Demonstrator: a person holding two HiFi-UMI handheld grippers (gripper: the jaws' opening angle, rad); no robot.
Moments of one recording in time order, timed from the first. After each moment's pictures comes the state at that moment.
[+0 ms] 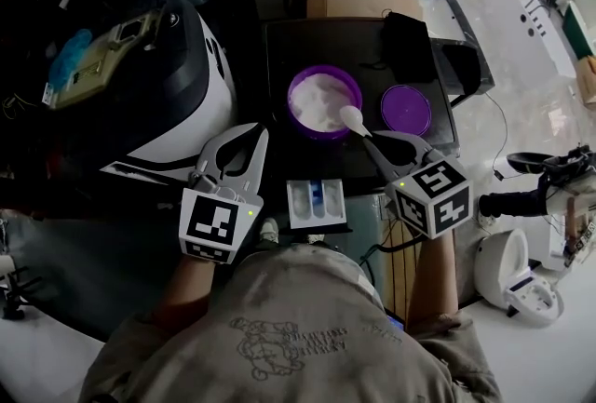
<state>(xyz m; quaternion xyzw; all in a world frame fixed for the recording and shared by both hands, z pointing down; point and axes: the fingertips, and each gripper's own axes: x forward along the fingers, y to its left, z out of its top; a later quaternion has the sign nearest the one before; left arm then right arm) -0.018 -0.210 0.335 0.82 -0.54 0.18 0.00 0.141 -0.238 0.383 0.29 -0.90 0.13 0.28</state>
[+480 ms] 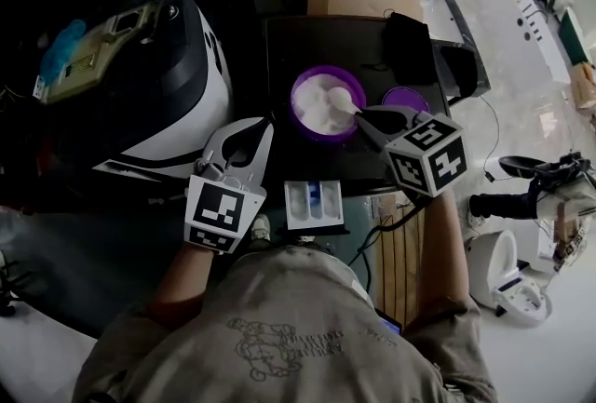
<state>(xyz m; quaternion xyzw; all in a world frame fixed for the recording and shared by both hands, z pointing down) -0.027 -0.228 0.360 0.83 -0.52 0.20 0.02 0.105 -0.283 0.392 0.24 -0.90 0.13 0.34</state>
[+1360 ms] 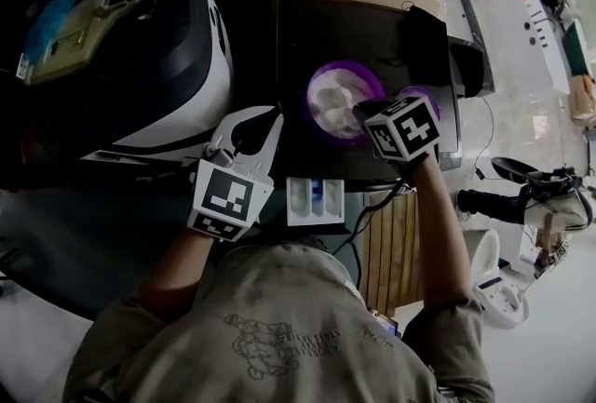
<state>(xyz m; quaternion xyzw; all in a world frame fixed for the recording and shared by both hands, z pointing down) -0.048 -0.258 0.401 0.84 -0.51 0.20 0.05 0.081 -0.327 0.494 0.21 -0.83 0.17 0.49</state>
